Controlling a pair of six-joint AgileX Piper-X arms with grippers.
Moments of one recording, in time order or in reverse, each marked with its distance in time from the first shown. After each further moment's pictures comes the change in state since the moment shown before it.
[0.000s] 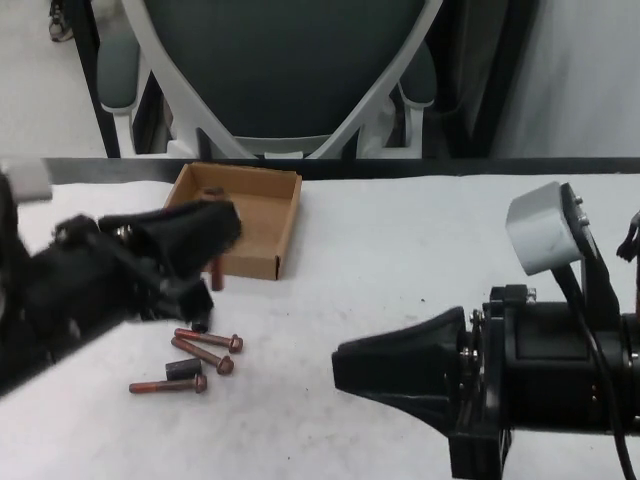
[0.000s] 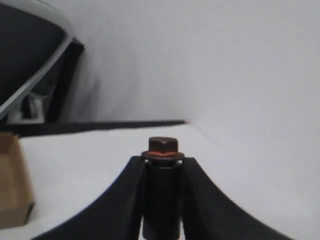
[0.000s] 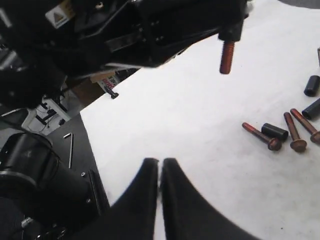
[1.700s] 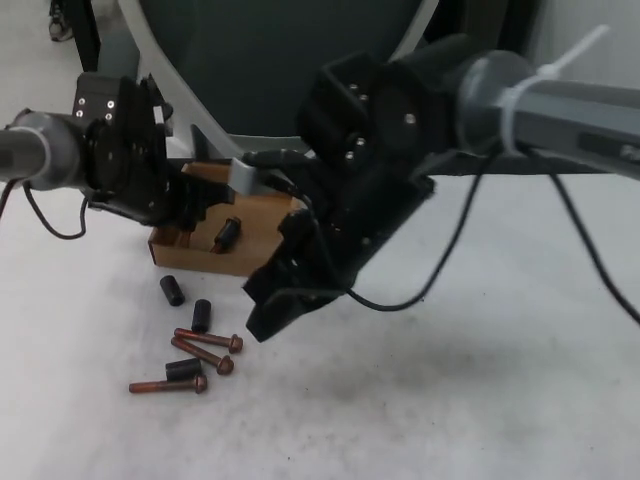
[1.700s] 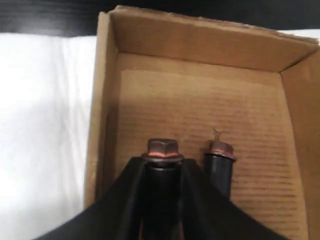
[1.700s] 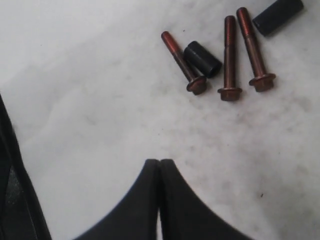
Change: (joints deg) left arm 12.1 58.9 -61.0 50.9 -11.3 14.0; right arm -7.9 54.1 -59.8 58.4 -6.2 -26.4
